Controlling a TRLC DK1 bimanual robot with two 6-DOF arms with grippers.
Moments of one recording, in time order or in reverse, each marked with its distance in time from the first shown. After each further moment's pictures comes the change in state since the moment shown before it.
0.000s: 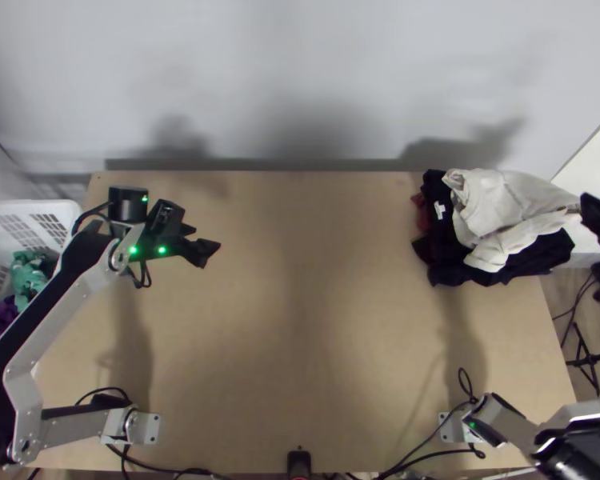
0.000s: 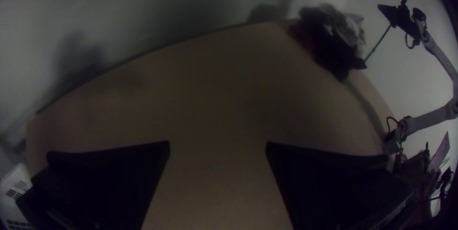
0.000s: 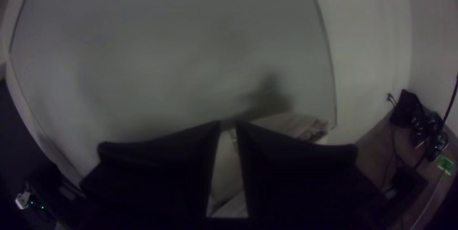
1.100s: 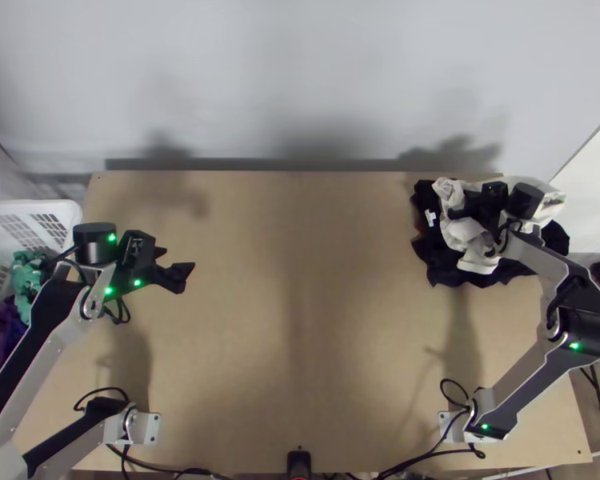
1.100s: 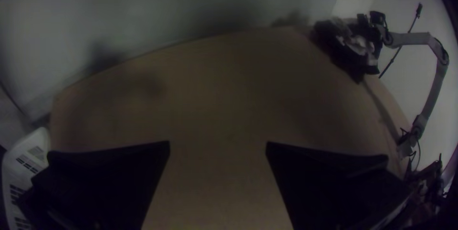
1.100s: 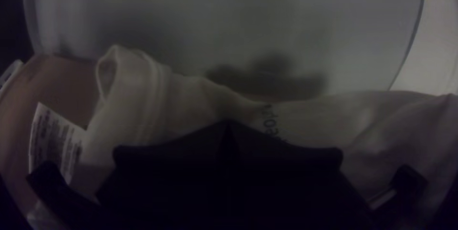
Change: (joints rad) left arm 0.076 -0.296 -0.249 0.028 -0.082 -0.024; right arm 0.482 0.671 -0.018 0.470 0.370 -0.536
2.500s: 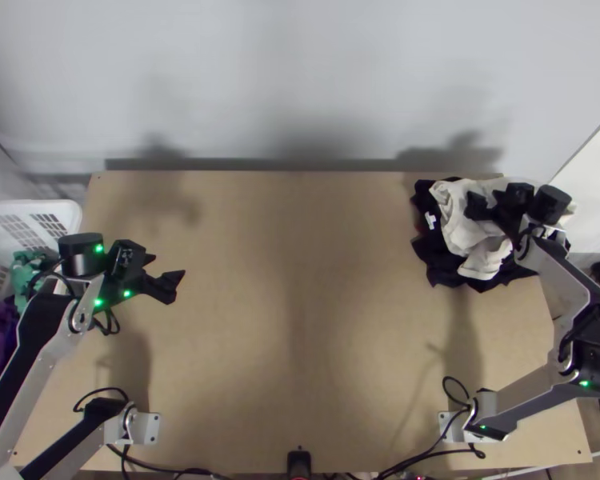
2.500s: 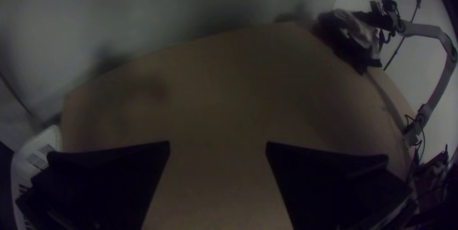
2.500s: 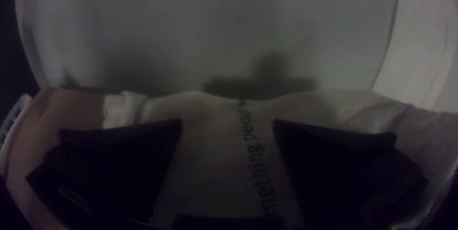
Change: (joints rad) left arm 0.043 -0.088 -0.032 -0.061 -0.011 0.068; right arm -0.061 -0.213 -0.056 -0.083 -0.054 0.146
